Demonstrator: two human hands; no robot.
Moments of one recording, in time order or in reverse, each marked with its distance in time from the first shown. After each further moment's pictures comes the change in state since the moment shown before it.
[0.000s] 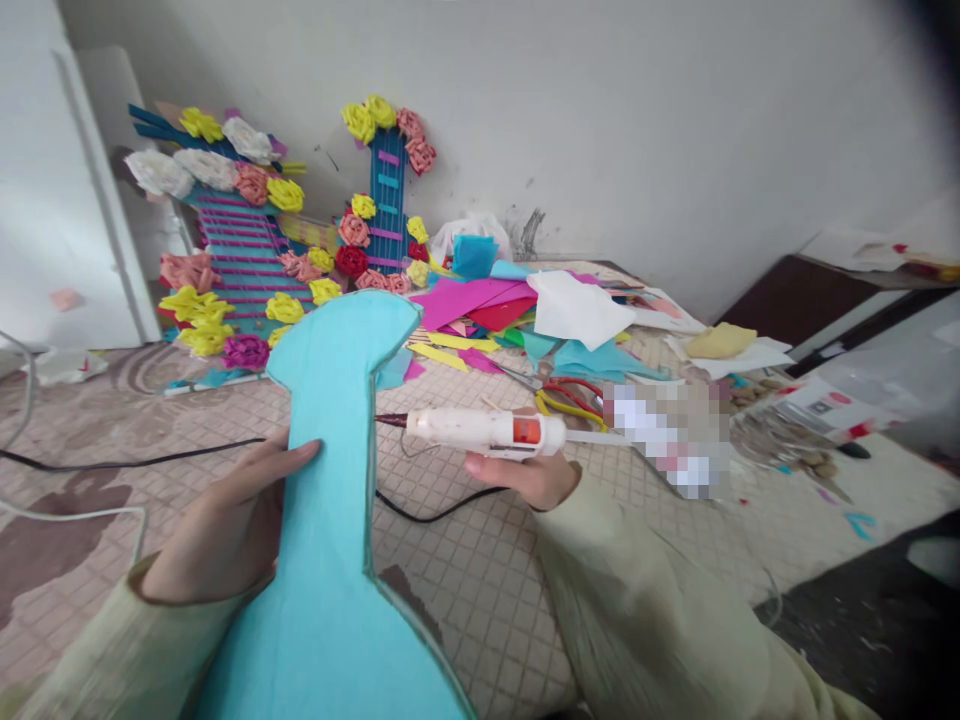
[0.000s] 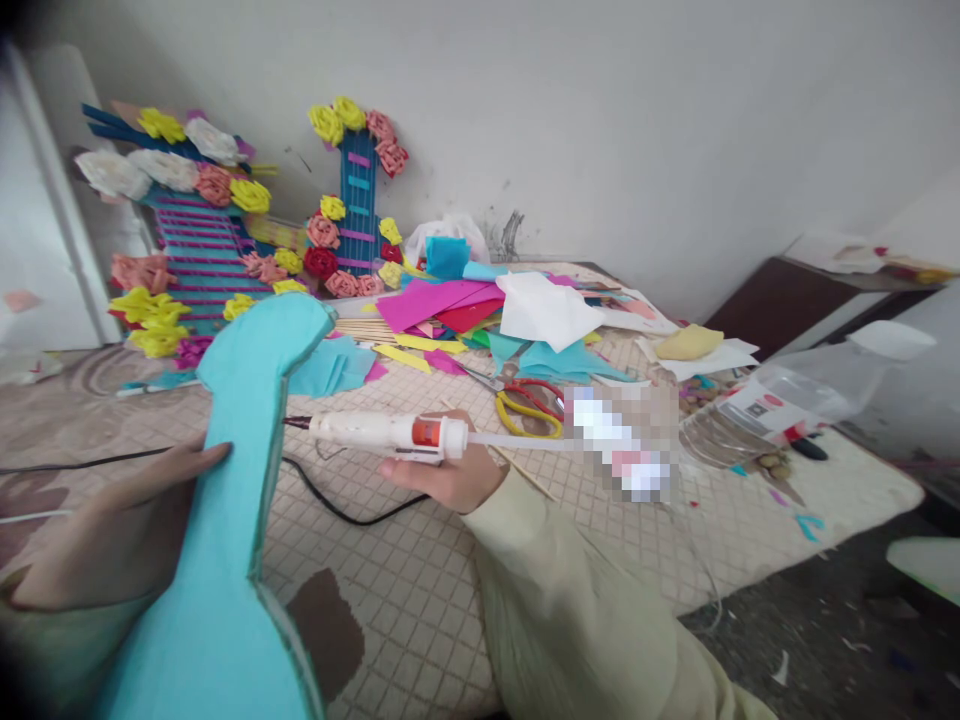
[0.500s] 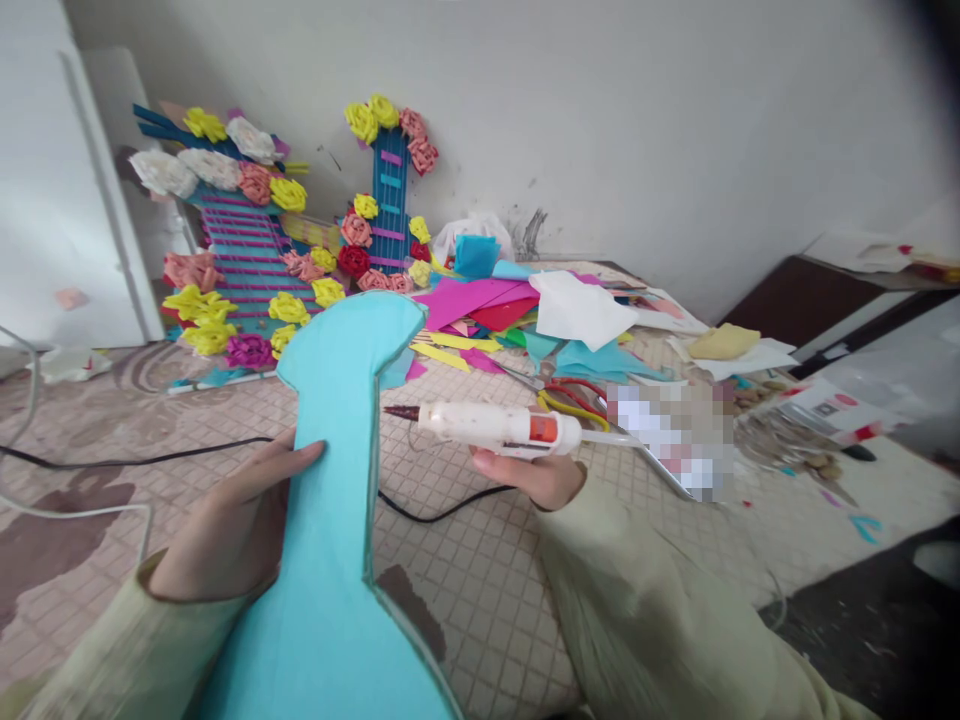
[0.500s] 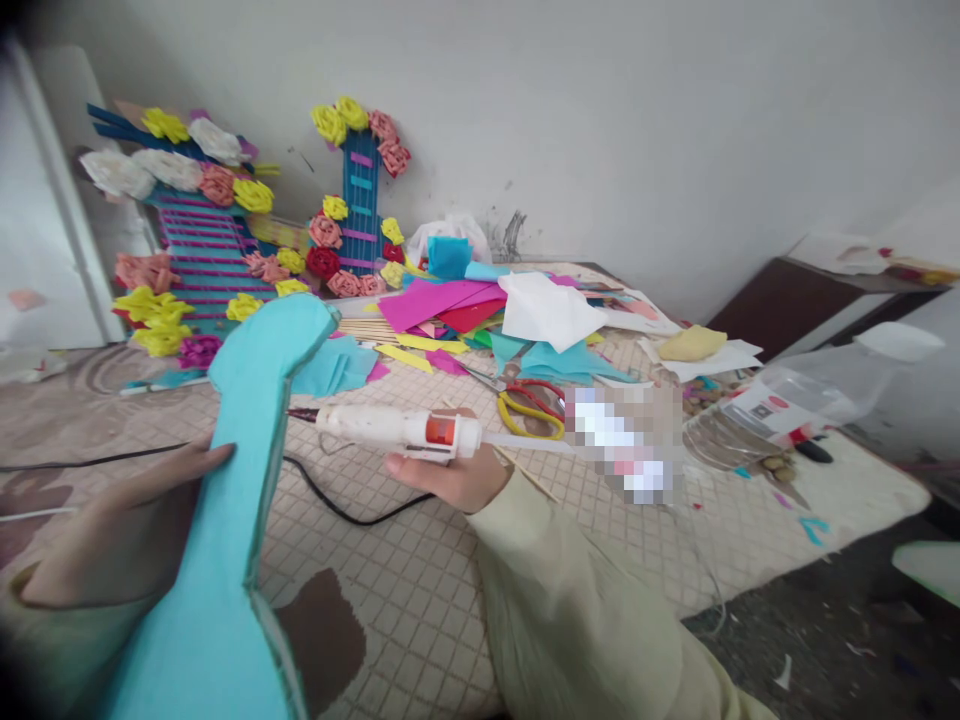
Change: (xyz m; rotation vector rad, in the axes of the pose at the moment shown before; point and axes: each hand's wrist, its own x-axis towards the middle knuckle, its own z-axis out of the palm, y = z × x) left_hand -0.006 0.001 0.006 0.035 0.036 -0.037; right_hand 0.001 -0.002 -0.004 0.017 -0.039 -0.048
